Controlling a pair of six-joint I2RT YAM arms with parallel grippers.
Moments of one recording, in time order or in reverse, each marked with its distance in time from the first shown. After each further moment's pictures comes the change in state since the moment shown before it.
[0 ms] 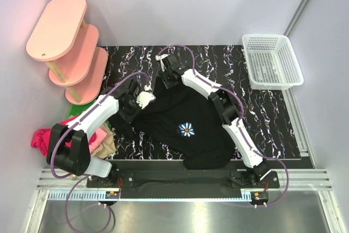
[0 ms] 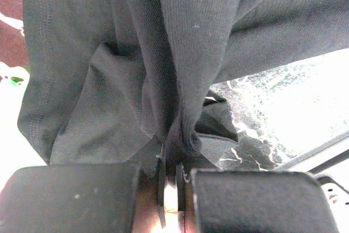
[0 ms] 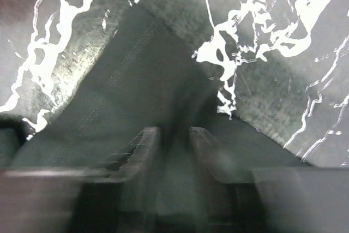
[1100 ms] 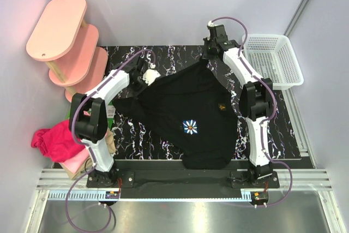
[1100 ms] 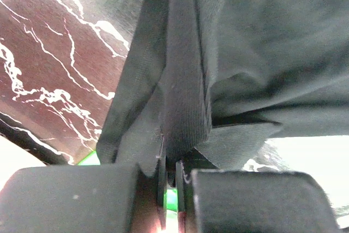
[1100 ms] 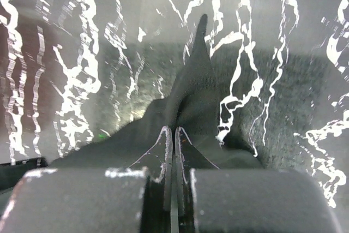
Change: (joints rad) left arm 0.042 0.376 0.418 0.025 -0.037 0.026; right arm -0.359 -0.272 -0.096 -0.051 -0.037 0.233
